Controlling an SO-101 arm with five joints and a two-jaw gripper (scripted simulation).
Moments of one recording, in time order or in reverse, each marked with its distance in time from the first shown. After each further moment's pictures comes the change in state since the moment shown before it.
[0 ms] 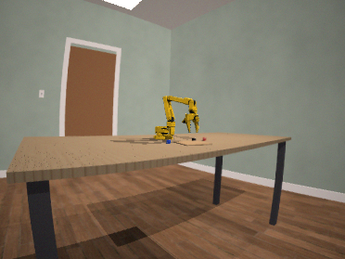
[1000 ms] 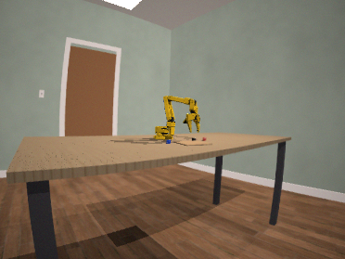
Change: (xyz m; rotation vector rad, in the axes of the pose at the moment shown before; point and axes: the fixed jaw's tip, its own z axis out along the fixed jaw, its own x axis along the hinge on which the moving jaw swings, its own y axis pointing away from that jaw) arm 0.008 -0.004 -0.001 0.019 0.021 0.000
